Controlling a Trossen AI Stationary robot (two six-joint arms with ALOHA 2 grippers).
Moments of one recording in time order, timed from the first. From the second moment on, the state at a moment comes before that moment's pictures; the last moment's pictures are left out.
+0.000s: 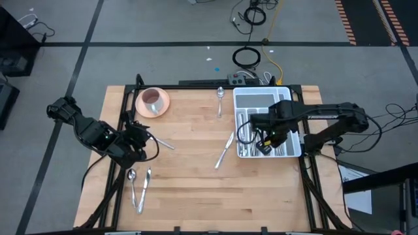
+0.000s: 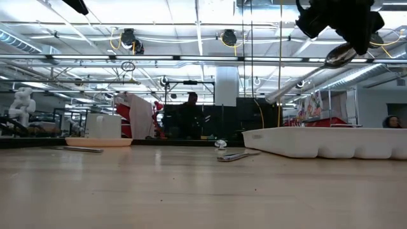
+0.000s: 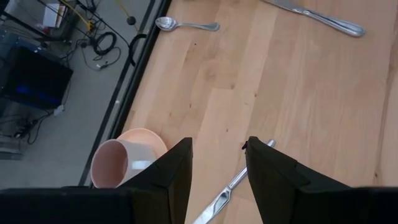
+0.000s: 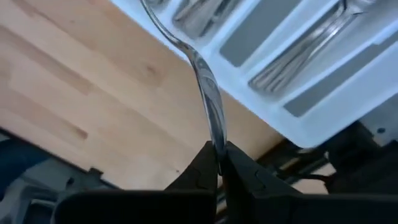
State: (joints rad) left arm -0.59 1.12 1.29 -1.54 -0.74 -0.69; right arm -0.03 1.41 1.34 -1.57 -0.21 0.88
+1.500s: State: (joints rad) left arm -0.11 1.89 1.35 0.29 0.40 -0.17; right arm 0.32 1.48 1.47 -1.57 -0.46 1.16
